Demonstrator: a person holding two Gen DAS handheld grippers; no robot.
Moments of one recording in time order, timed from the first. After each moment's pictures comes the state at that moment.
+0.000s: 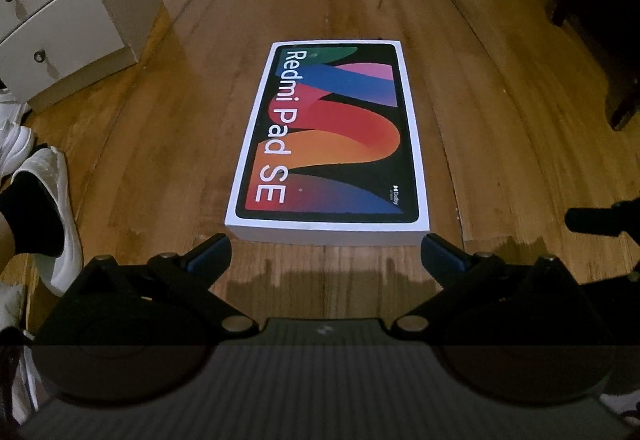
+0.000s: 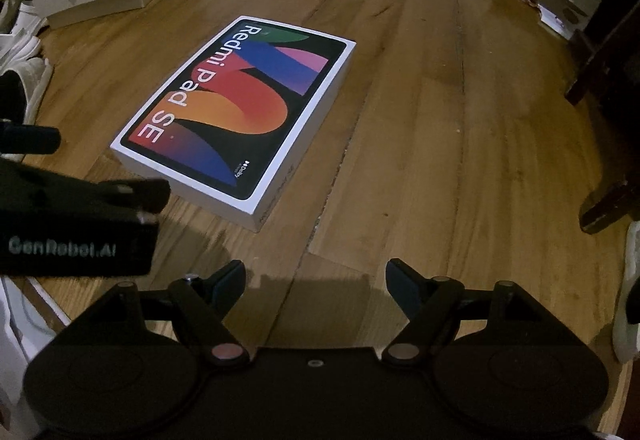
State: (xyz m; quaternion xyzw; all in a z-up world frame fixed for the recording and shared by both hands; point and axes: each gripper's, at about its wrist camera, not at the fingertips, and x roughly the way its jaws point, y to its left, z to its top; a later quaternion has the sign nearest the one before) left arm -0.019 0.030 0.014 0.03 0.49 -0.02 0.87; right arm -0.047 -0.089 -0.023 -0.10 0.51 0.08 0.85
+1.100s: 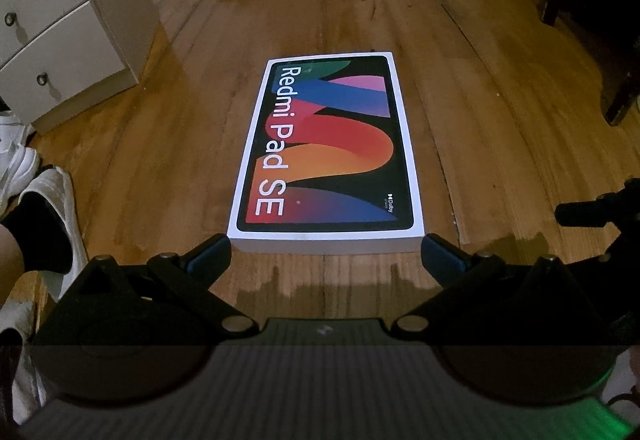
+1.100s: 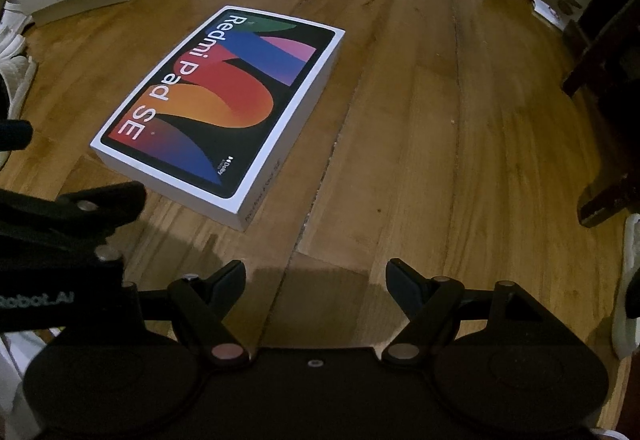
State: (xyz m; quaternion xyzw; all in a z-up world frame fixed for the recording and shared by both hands) left arm -0.023 0.022 0.022 0.06 0.47 -0.02 0.88; right arm -0.037 -0.089 -0.032 -0.11 0.52 0.06 0.84
